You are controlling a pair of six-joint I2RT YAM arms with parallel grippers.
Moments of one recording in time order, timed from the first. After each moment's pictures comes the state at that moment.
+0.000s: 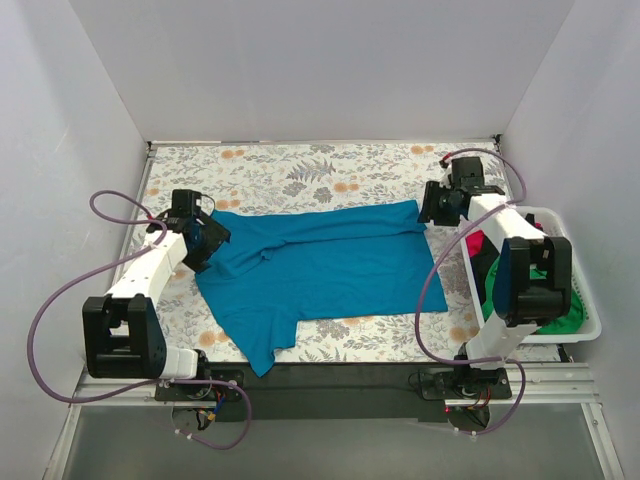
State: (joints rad) left arm -0.03 1.38 0.94 -0.67 -0.10 -0.96; right arm 0.06 1.71 1.19 -0.45 -0.17 0.18
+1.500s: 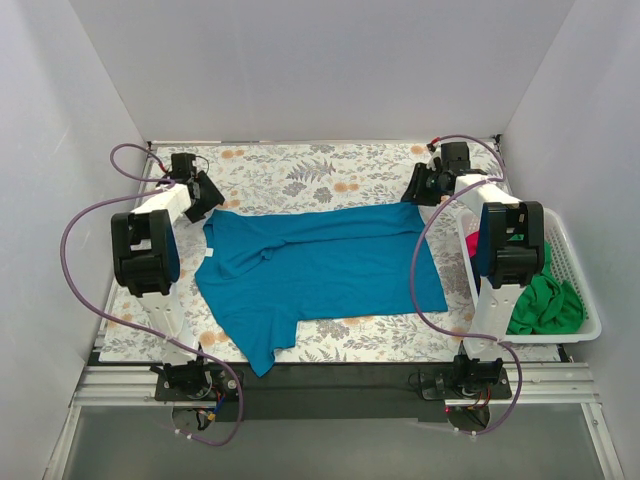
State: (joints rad) left arm 0.08 1.99 1.39 -0.34 -0.05 -0.56; right arm 0.06 2.02 1.46 -0.33 -0.37 0.26
